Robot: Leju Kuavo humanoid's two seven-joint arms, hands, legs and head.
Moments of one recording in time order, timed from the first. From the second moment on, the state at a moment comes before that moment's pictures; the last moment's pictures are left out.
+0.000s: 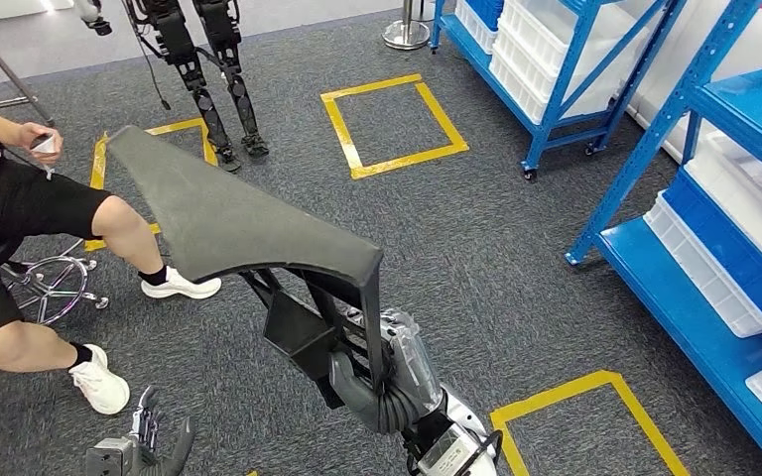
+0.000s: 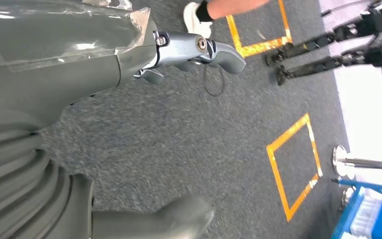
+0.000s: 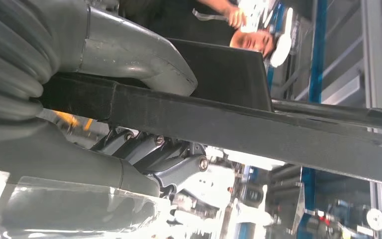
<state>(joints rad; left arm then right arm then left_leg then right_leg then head) 0.12 -0.13 0.20 -1.05 -0.07 0.06 -0.70 -0.06 0.09 0.61 -1.71 0.22 -0.03 -0.61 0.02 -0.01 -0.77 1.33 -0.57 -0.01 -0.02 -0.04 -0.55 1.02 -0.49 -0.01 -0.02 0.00</state>
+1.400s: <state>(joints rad) 0.11 -0.18 0.36 -0.99 -0.01 -0.26 -0.70 0.02 0.03 0.61 -1.67 0.16 -0.13 -0.70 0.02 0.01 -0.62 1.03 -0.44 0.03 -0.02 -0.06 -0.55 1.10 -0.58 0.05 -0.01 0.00</state>
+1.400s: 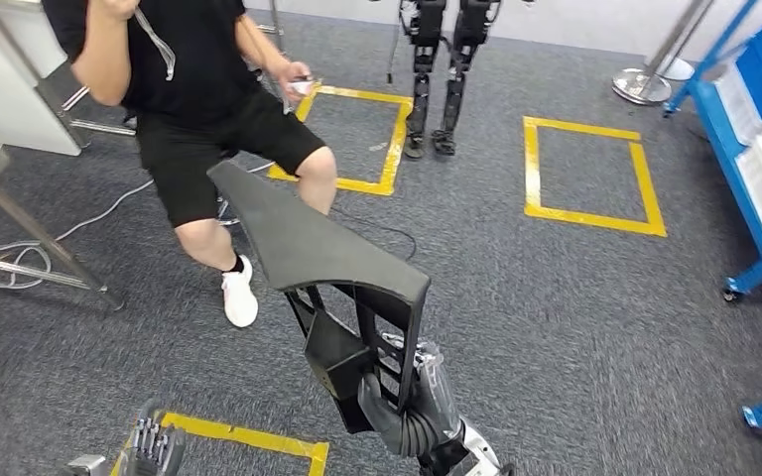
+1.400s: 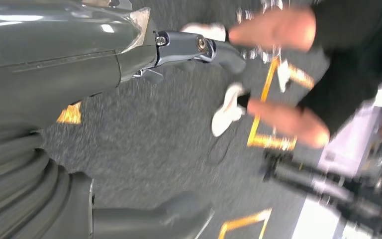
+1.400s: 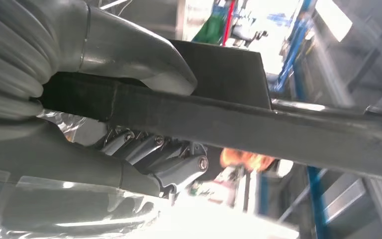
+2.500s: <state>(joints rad) 0.13 -0.21 0.50 -1.01 -0.05 -0.16 -0.70 -0.07 0.09 0.66 -1.58 0.10 -0.04 -0.70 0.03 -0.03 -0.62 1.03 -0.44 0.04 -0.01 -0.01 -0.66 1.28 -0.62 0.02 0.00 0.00</state>
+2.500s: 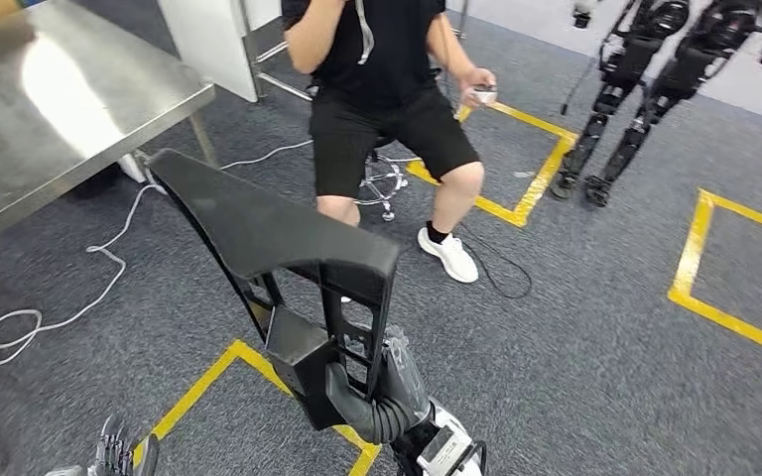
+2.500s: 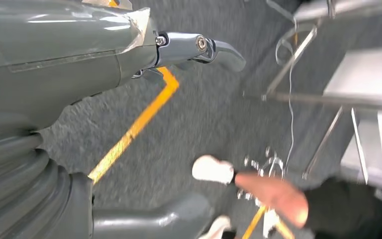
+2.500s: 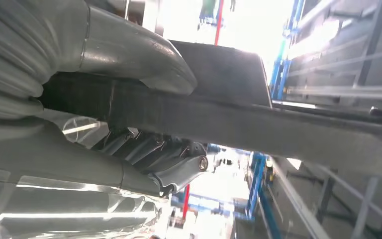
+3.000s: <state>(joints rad) 0.16 -0.21 0.55 -1.05 -0.05 -0.14 -0.70 -0.09 0.10 0.68 -1.57 0.11 -0.03 -0.70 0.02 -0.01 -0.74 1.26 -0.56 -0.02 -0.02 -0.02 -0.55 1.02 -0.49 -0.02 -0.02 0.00</state>
